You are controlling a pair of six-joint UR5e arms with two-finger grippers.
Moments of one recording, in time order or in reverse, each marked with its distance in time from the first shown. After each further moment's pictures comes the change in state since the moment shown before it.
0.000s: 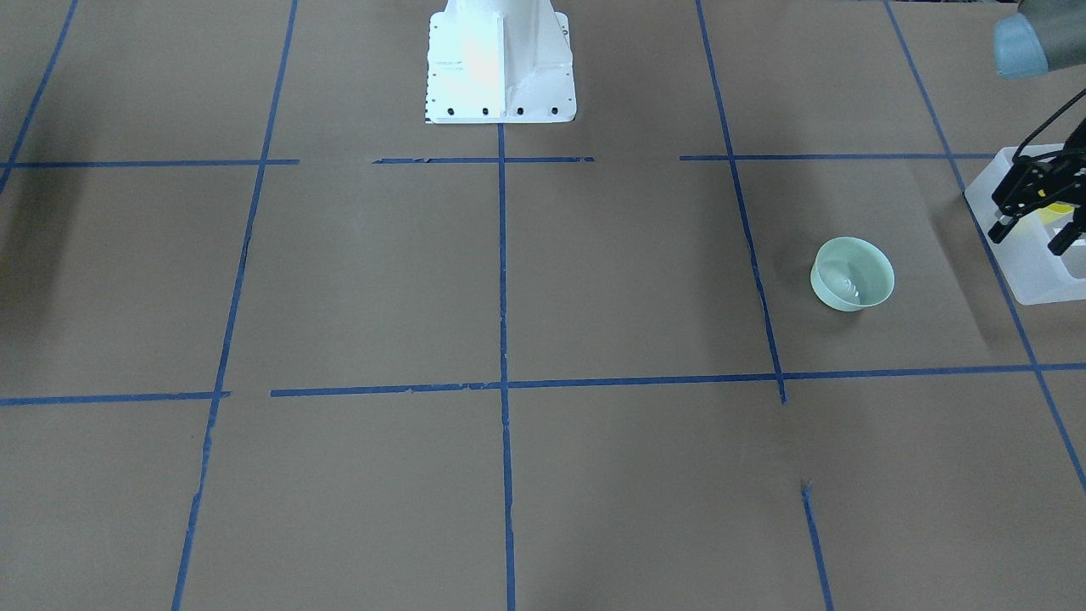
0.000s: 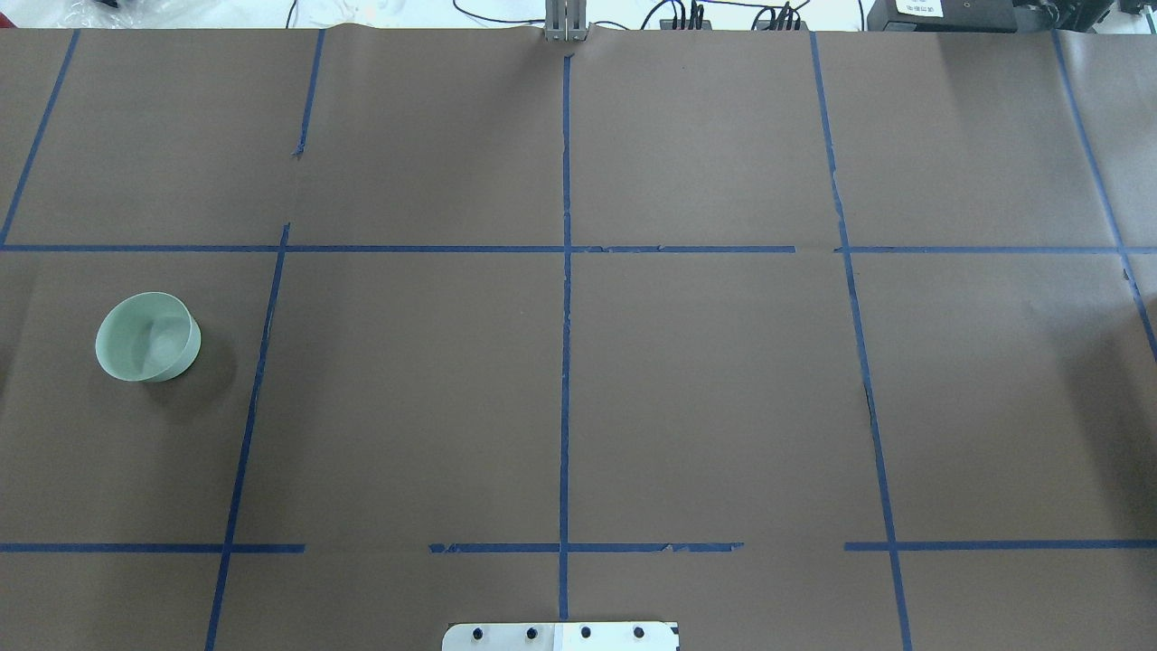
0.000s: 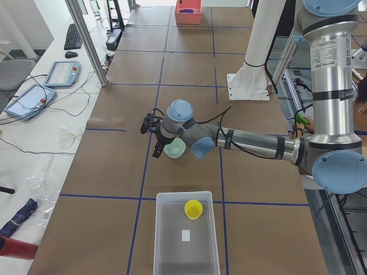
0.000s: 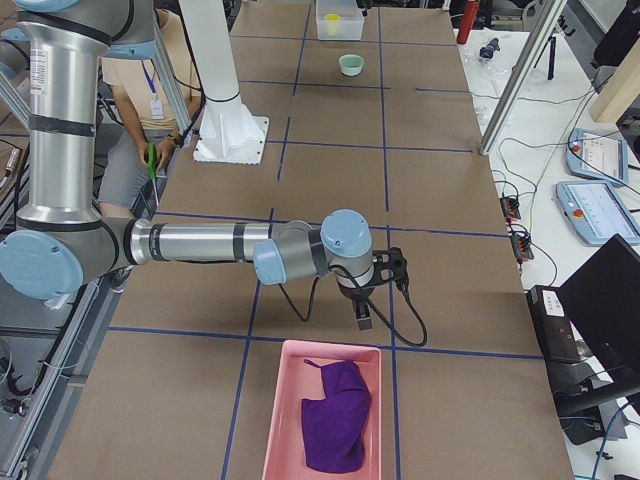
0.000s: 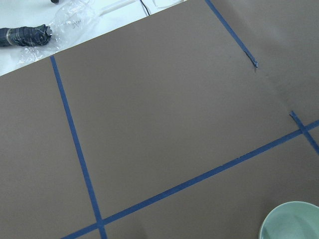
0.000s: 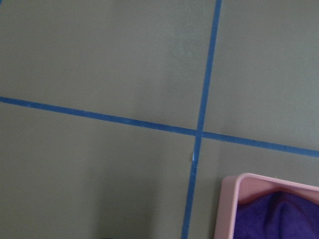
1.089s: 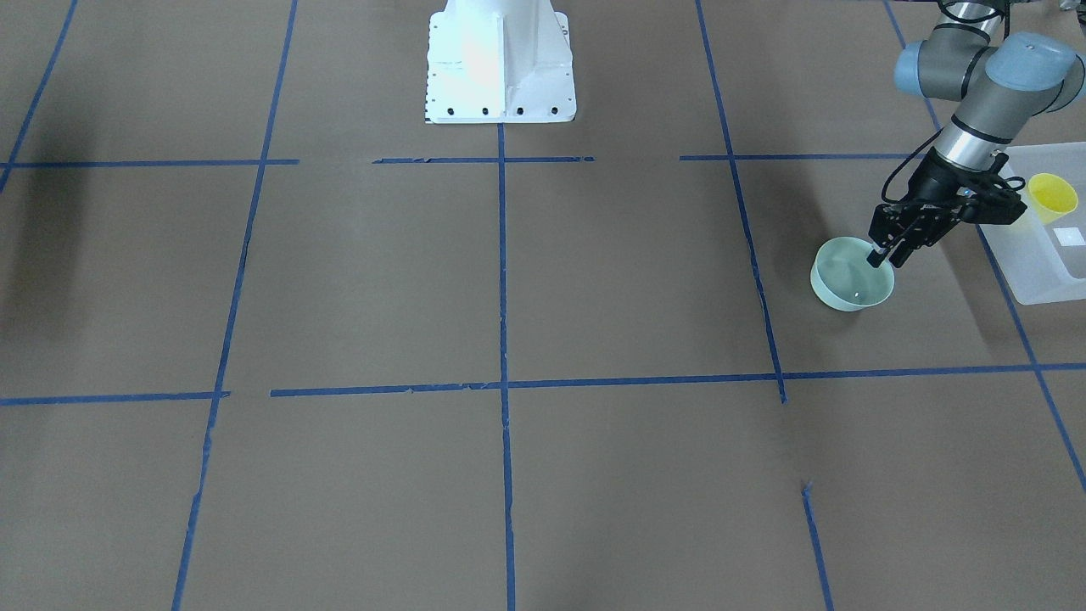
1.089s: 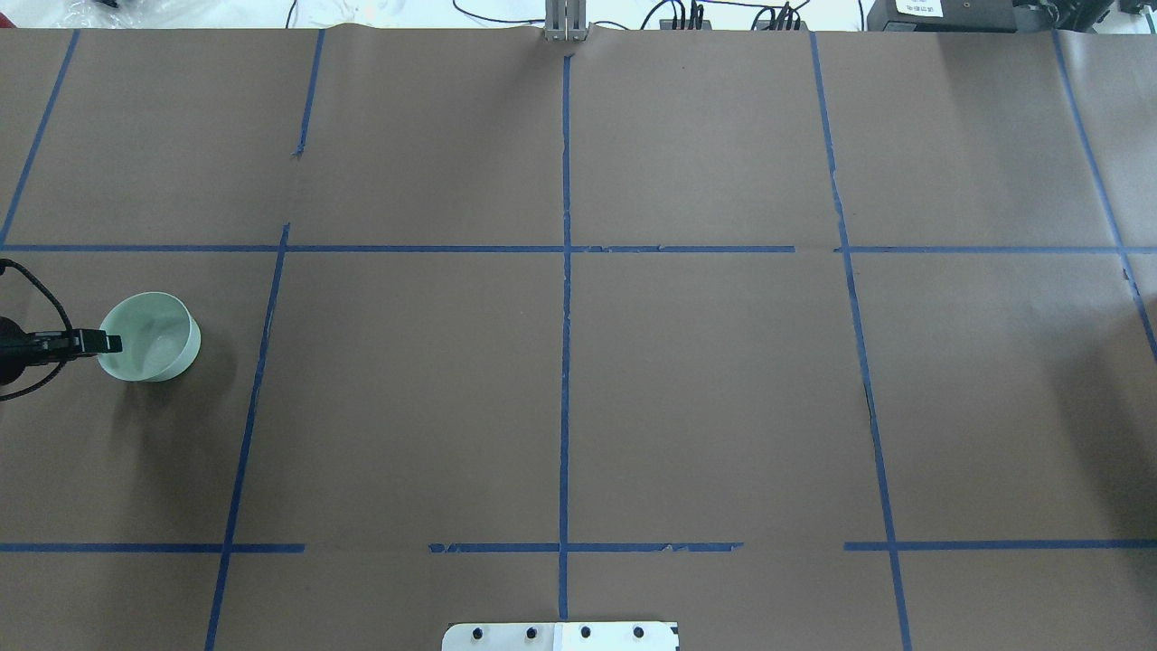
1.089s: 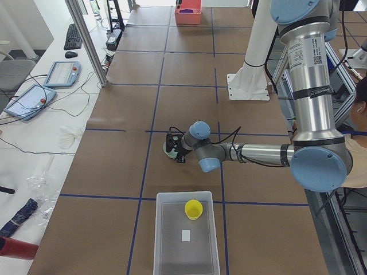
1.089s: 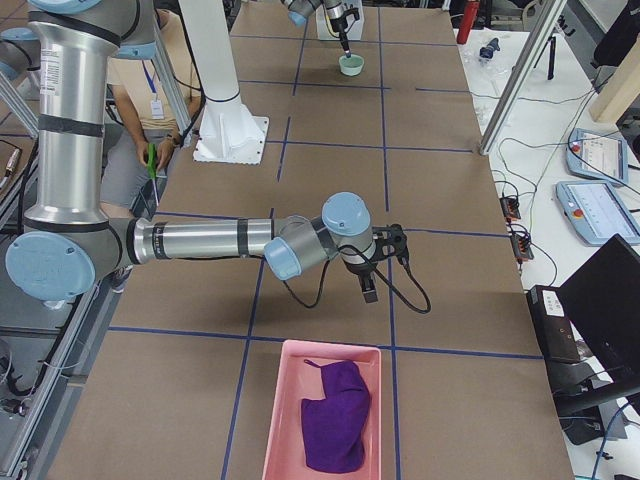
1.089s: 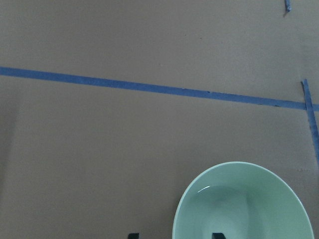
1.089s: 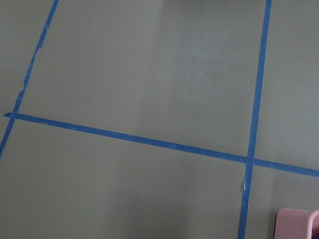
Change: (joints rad) left arm 0.398 0.034 0.166 -0.340 0.304 -0.586; right arm -0.077 -0.002 0.006 0.149 0.000 0.138
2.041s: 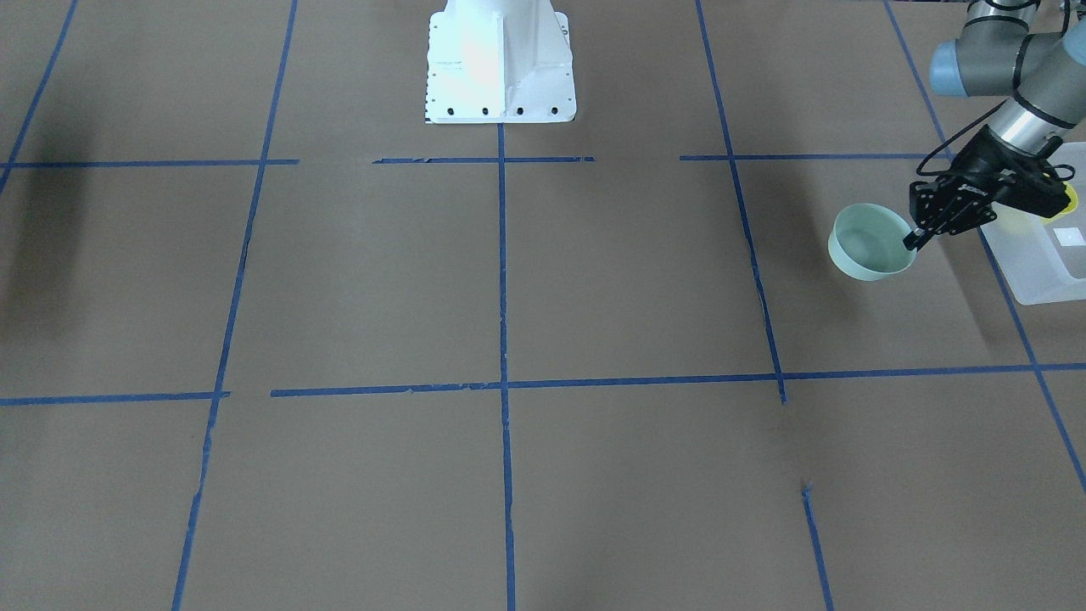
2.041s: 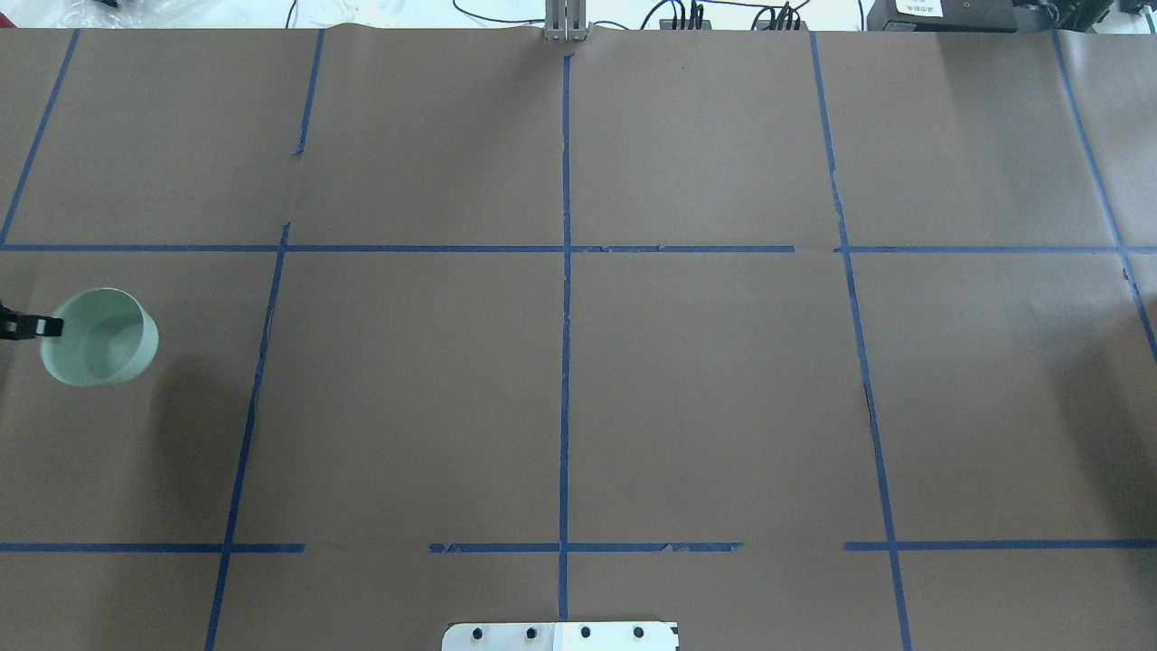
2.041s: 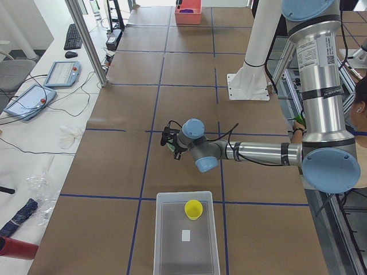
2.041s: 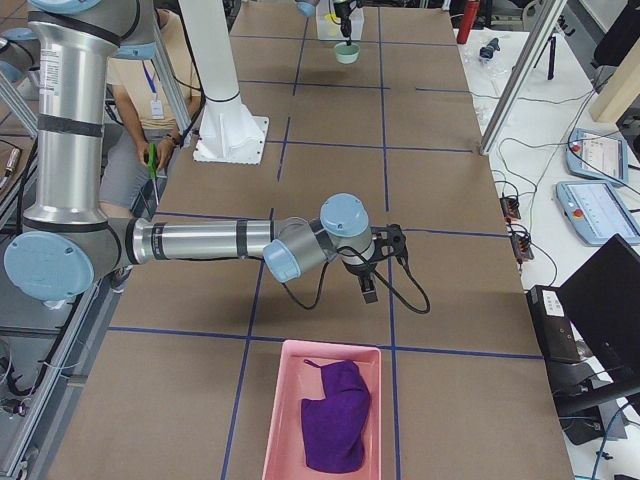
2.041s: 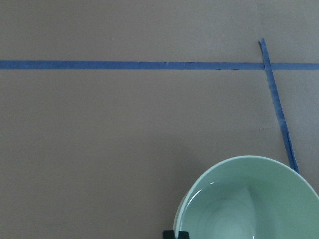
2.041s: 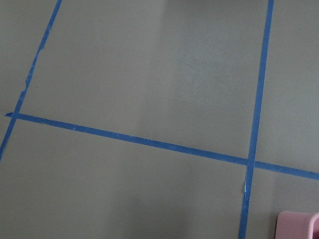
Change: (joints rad) left arm -0.274 0.001 -0.047 0.105 -0.347 0.479; right arm -0.002 -0.005 -0.007 0.026 0.000 0.002
